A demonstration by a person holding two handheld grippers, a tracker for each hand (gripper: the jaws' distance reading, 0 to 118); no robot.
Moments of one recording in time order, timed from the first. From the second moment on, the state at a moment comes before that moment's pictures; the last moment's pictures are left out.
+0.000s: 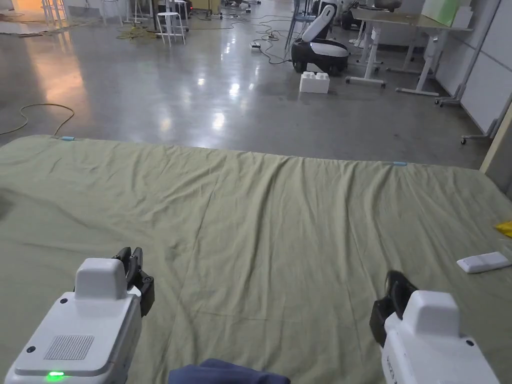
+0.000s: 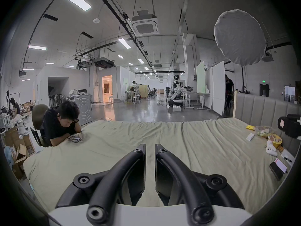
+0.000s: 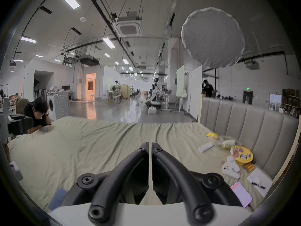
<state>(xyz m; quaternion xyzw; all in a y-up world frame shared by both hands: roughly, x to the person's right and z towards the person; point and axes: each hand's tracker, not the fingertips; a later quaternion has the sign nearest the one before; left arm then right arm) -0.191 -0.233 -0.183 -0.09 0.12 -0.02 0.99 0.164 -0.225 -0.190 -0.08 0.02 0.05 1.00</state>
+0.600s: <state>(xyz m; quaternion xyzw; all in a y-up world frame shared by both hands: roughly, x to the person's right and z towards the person) -0.243 -0.316 -0.131 -0.26 0.09 0.07 0.96 0.023 -0.376 -0.155 -0.26 0.16 0.10 0.95</state>
